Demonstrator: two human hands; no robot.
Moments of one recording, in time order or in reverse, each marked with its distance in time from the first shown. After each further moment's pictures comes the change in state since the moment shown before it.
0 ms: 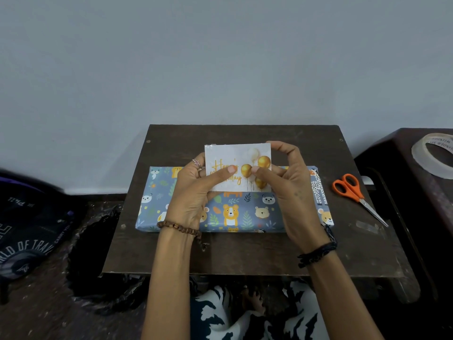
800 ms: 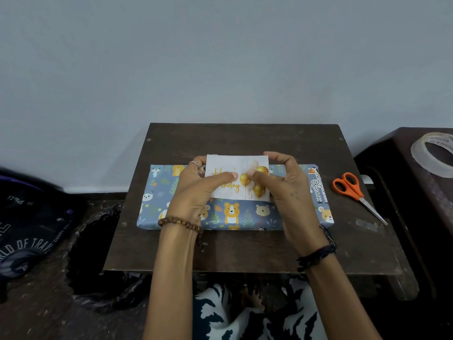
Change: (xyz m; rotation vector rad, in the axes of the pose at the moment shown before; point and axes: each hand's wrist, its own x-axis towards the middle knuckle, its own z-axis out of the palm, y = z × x) left_hand -0.002 0.003 -0.002 0.320 0.128 -0.128; right_hand -0.004 0.009 -0.001 -0.153 0.107 0.121
